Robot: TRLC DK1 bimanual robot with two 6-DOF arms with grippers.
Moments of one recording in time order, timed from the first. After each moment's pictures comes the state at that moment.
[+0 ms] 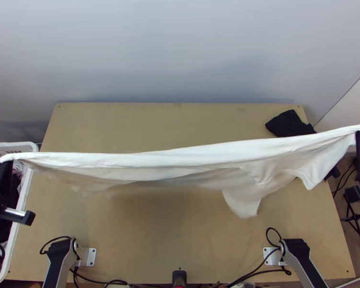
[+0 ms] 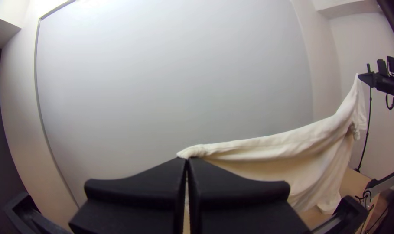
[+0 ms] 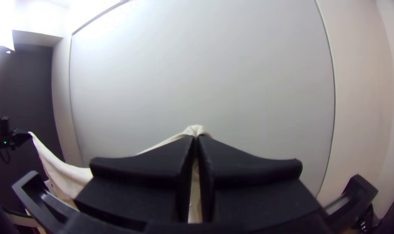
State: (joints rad) left arm 0.30 0.59 1.56 -0.94 0.42 0.19; right arm 0.03 0.68 1.53 -0.69 -0.24 0.15
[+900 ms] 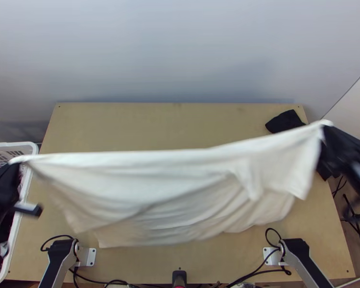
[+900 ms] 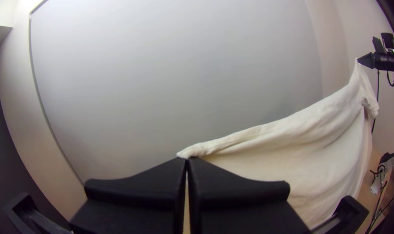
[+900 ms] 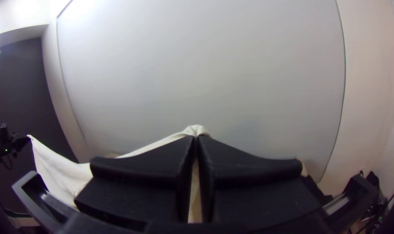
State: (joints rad) left arm 0.14 0.58 1.44 -0.96 0.19 0.31; right arm 0.07 0.77 1.42 -0.71 -0.25 0.19
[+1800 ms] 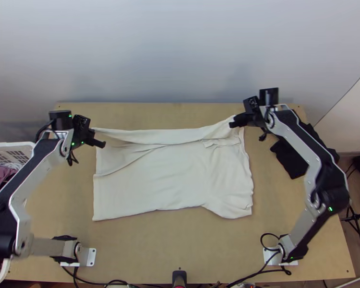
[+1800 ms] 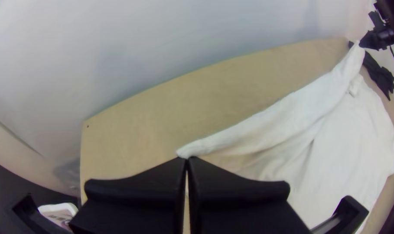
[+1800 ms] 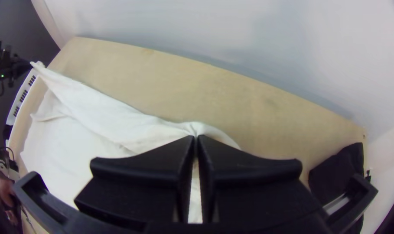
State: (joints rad) left arm 0.02 1.50 1.10 -0.29 0.03 0.37; right arm 0.18 1.88 1.53 -0.45 -0.26 -0.16
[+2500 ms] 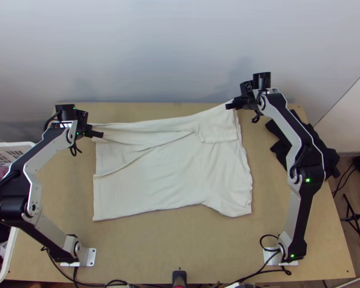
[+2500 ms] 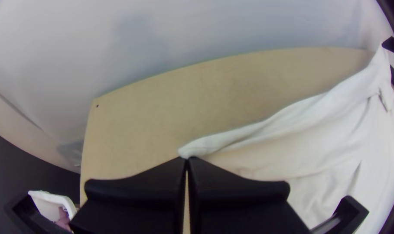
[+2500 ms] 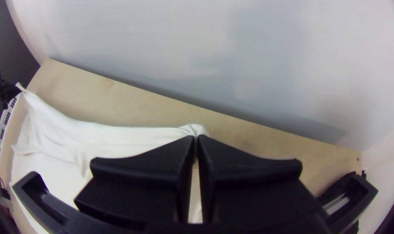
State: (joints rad) left arm 0.08 1.77 1.25 -0.21 -0.08 0.30; right arm 0.16 2.21 1.97 -0.51 -0.17 -0.12
